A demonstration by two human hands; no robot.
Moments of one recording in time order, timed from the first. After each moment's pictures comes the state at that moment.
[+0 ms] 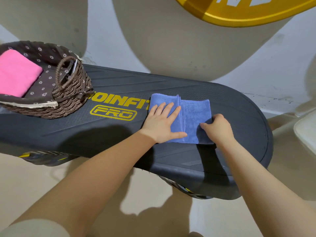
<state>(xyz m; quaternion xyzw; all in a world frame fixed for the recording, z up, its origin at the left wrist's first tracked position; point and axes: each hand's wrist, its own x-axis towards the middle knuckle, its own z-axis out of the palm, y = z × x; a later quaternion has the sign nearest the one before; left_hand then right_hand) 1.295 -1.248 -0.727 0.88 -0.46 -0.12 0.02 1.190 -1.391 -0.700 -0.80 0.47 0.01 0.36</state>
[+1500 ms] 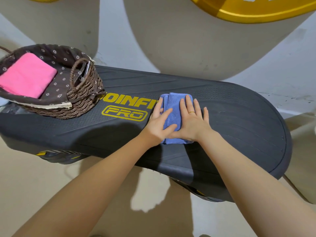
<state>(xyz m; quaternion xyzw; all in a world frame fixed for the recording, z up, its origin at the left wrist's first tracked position) 1.305 -1.208 -0.731 0.83 -0.34 -0.20 0.40 1.244 -1.338 -0.707 -0.96 0.18 0.15 0.16</state>
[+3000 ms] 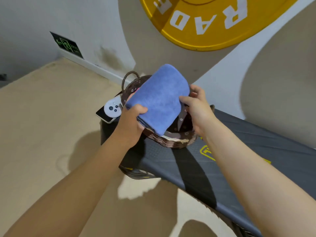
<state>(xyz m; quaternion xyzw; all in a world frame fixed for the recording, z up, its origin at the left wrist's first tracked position) 1.469 -0.907 -0.596 0.52 0.00 -0.14 0.84 1.477 -1.074 -0.592 -0.64 0.18 -0.03 0.75</state>
